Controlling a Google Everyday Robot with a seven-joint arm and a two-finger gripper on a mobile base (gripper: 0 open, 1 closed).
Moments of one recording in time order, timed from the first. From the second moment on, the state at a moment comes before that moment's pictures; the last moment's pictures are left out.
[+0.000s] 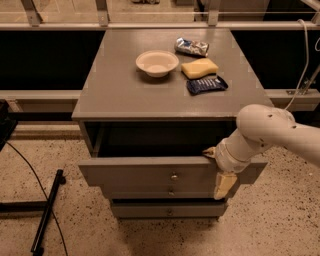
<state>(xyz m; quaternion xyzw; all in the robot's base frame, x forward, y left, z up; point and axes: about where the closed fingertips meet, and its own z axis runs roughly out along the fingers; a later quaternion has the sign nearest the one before) 0.514 -0.171 0.631 -0.75 0.64 0.07 0.15</state>
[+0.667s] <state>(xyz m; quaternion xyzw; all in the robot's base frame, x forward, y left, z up) 0.475 -0.180 0.650 -0.75 0.63 0.10 0.14</state>
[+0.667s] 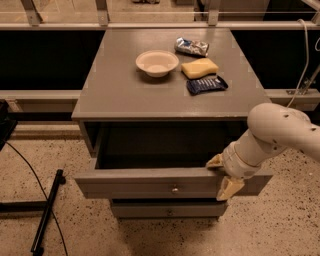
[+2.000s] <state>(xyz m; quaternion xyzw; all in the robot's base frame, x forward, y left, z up) 0.427 -0.204 0.719 -0.79 0.59 0.13 0.12</state>
